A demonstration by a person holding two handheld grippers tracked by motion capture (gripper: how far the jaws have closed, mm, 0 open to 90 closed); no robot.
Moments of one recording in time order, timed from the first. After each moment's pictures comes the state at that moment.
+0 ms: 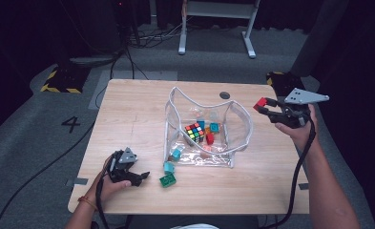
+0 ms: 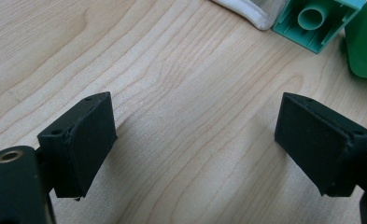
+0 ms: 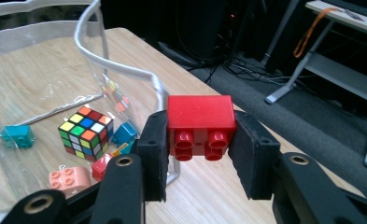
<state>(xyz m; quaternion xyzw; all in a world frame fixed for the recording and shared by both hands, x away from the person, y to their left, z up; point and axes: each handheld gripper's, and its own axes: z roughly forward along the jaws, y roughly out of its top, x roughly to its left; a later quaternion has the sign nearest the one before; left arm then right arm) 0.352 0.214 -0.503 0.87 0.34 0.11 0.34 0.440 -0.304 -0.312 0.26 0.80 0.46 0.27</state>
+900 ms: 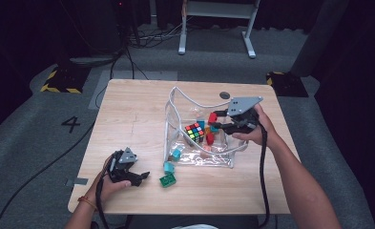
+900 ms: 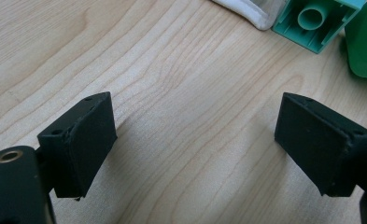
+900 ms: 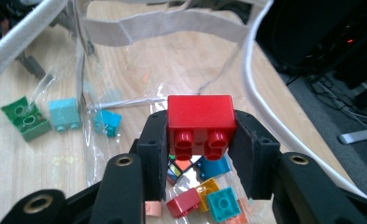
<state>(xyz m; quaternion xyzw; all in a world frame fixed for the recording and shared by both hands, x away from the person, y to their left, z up) 0.352 0.214 -0.503 0.87 0.34 0.11 0.34 0.442 -0.172 -0.326 0.07 0.90 0.39 0.20</state>
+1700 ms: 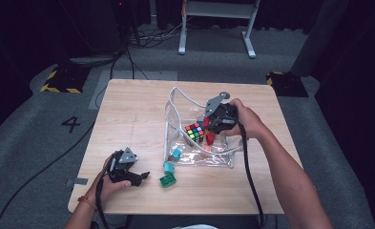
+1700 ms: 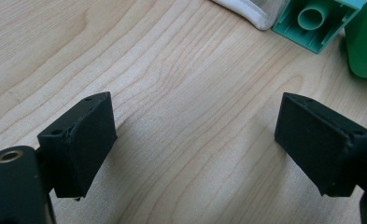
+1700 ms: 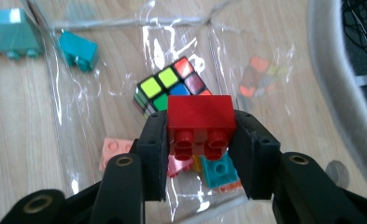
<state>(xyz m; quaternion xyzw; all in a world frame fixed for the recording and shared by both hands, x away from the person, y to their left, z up) 0.352 0.214 -0.503 0.87 0.34 0.11 0.34 0.472 -0.129 -0.351 0.06 0.96 0.21 0.18</state>
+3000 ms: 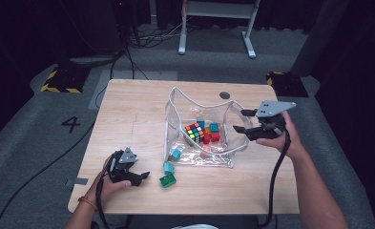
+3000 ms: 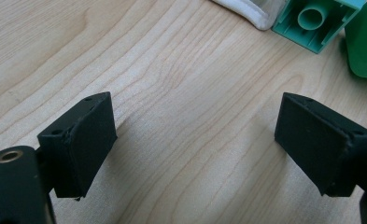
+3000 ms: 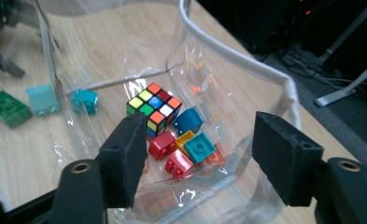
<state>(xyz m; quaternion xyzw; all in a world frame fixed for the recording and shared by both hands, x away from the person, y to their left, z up) 0.352 0.214 -0.503 0.87 0.34 0.11 0.34 0.423 -0.248 -0.329 0.17 0.86 0.42 0.22</state>
